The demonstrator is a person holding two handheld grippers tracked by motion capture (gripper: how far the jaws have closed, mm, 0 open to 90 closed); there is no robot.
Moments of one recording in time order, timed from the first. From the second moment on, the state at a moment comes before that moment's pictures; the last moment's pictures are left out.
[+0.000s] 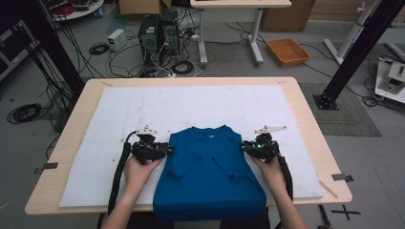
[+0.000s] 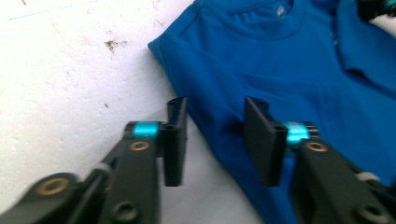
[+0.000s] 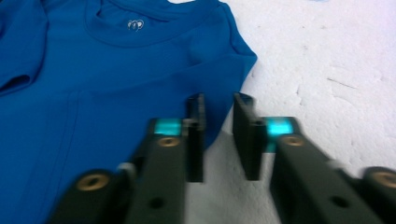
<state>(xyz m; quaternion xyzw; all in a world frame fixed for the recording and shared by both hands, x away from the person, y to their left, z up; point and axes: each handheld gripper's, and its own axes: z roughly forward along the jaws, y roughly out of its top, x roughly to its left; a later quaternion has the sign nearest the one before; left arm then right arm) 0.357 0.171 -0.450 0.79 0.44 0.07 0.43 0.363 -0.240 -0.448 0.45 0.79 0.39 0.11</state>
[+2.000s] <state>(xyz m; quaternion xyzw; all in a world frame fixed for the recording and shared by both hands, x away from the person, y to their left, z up) 0.387 0.178 -0.444 0.74 0.48 0.08 0.46 0.391 -0.264 -0.439 0.49 0.75 0.42 0.14</state>
